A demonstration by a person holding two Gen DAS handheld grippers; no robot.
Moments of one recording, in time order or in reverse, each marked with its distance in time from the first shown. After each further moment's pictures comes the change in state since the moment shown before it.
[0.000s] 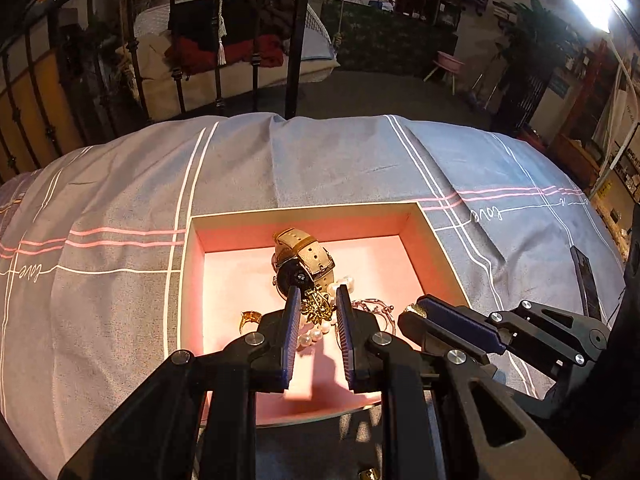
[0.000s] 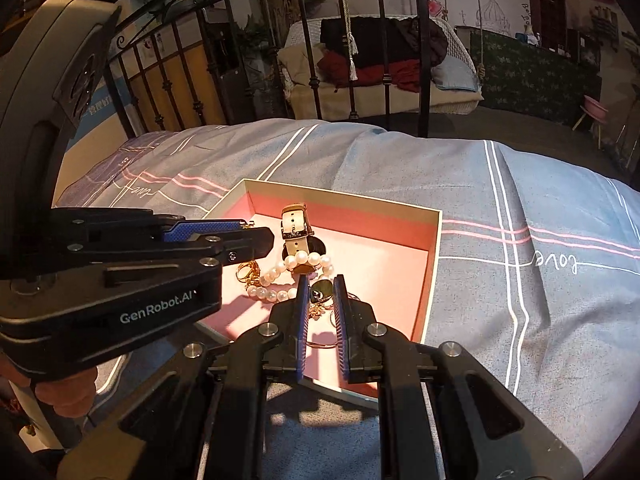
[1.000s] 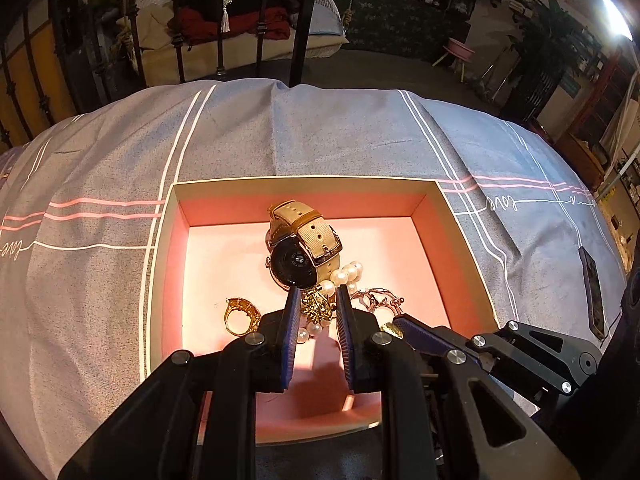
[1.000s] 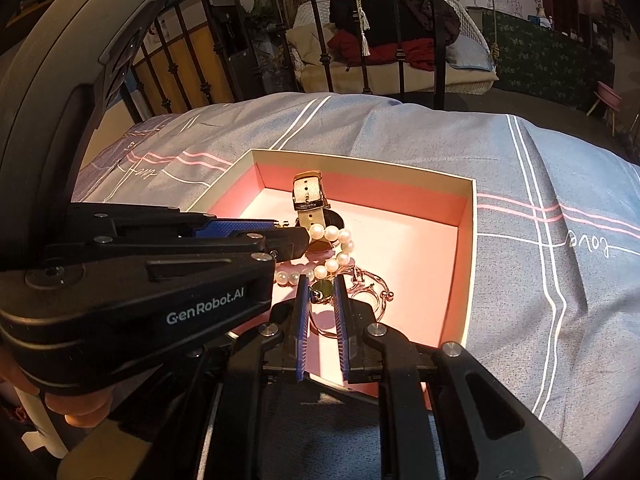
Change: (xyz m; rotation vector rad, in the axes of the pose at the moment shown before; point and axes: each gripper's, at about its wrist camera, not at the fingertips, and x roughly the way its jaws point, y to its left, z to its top) left arm 0.026 0.005 0.000 -0.045 0.074 -0.005; right arm 0.021 0.001 -0.007 0.003 0.058 0.051
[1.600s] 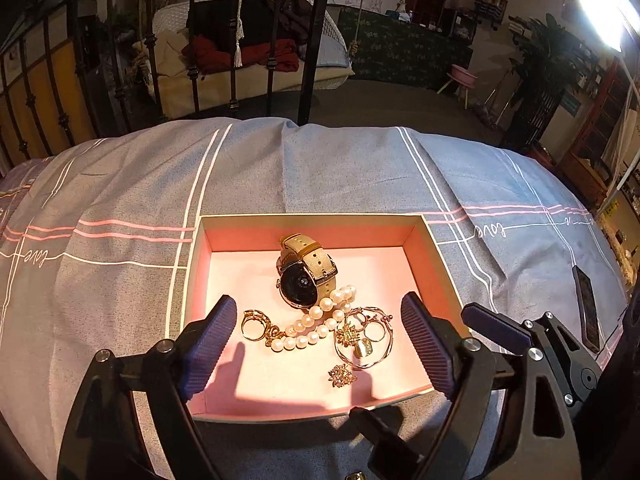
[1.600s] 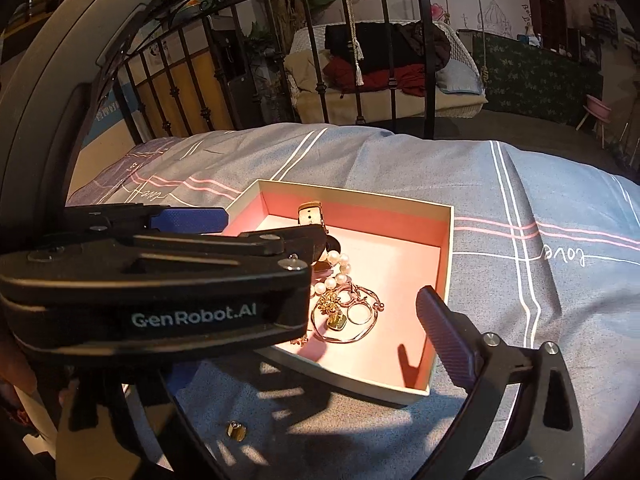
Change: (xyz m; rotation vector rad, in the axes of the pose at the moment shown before) left arm -0.041 -0.007 -0.005 -0.009 -0.122 0.020; right arm -0.040 0.010 -0.009 -0.010 -0.101 -0.028
